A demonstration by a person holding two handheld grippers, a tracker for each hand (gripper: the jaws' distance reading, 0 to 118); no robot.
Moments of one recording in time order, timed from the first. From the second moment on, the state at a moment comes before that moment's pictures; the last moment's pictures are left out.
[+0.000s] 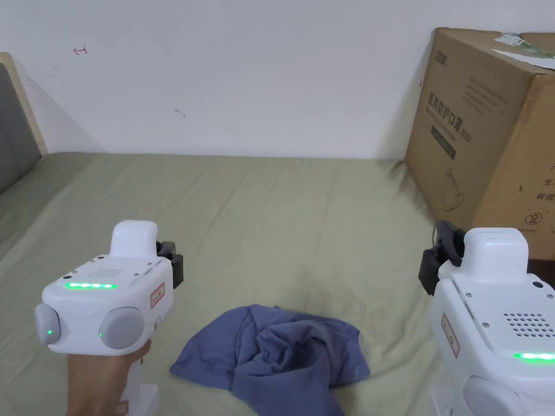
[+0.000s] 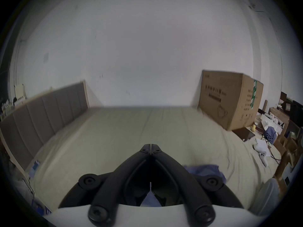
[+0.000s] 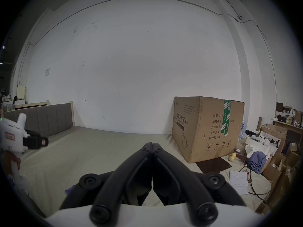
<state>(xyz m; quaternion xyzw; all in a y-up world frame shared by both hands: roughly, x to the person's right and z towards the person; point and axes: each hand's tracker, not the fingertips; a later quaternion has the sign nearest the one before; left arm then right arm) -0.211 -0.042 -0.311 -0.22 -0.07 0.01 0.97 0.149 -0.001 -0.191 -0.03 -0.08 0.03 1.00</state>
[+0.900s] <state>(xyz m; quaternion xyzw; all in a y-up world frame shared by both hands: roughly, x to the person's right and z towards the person) -0.182 -0.234 -0.374 -0.50 -0.06 -0.01 0.86 0.173 -0.083 -0.255 -0.18 -0.07 0.02 0.98</state>
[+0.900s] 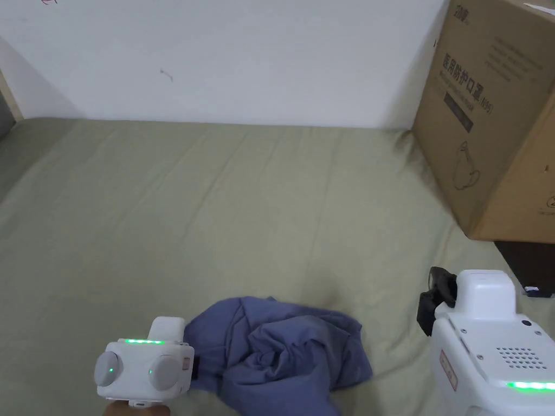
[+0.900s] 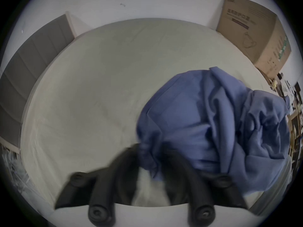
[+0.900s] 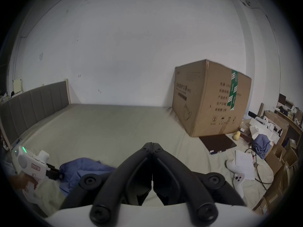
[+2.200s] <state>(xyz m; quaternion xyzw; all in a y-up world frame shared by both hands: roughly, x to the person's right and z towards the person) -0.230 -0.121 -0.347 -0.38 -0.09 0.13 0.91 0.193 -0.068 -0.334 -0.28 0.02 0.02 0.96</state>
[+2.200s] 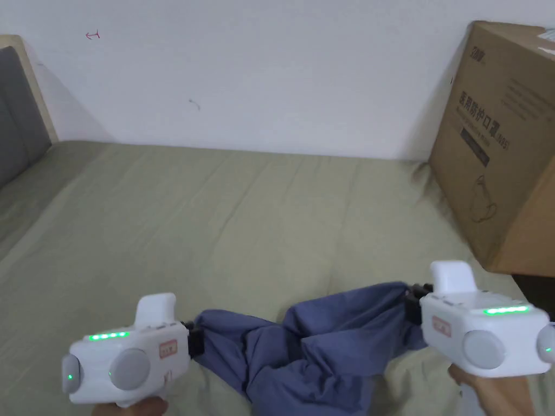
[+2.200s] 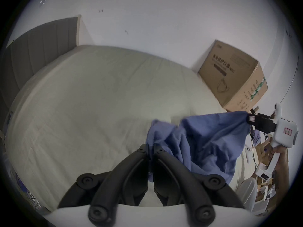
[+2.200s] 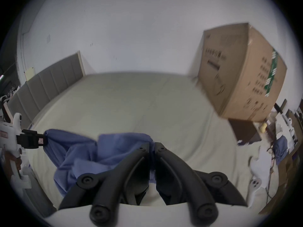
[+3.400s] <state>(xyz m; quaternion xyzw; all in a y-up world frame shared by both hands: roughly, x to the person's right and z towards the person) -0.360 0.075 -0.530 -0.19 0.09 0.02 0.98 0.224 0.070 -0.471 -0.11 -0.06 -0.03 0.99</state>
